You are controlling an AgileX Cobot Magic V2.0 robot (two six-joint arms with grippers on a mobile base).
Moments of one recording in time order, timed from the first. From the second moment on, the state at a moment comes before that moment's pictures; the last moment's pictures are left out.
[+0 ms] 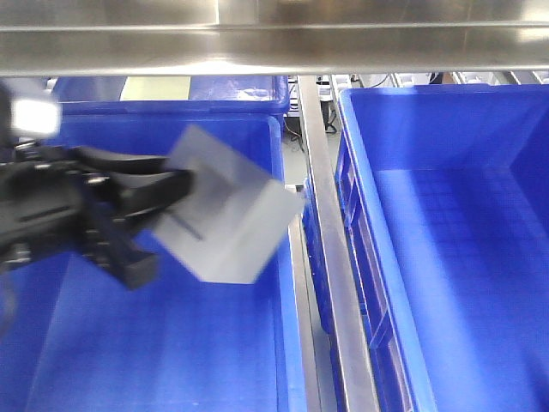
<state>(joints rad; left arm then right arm) -0.52 1.05 -0.84 -1.17 0.30 1.16 -0.08 -0.02 0.02 0.01 0.19 0.01</state>
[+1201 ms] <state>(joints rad) -0.88 1.72 -1.43 -1.18 0.22 1.17 -0.08 -0.02 0.02 0.01 0.18 0.01</state>
